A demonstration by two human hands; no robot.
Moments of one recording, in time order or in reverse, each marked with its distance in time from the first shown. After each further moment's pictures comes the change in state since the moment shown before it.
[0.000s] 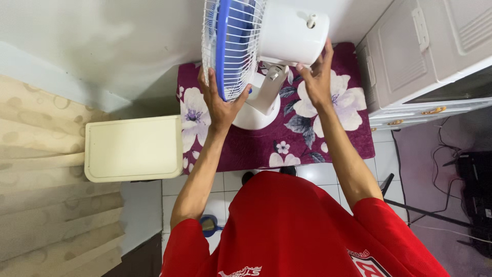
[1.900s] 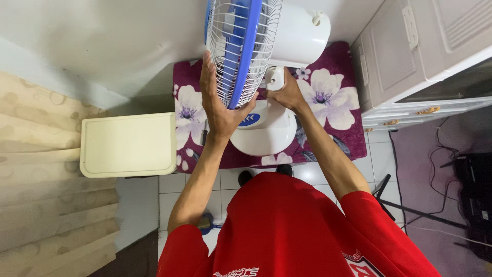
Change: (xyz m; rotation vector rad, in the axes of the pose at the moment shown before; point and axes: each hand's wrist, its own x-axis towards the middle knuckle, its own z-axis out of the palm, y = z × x) left_hand 0.032 0.094 -0.013 -0.002 -0.069 0.050; right_hand -0.014 0.013 0.024 -0.313 -0.269 0.116
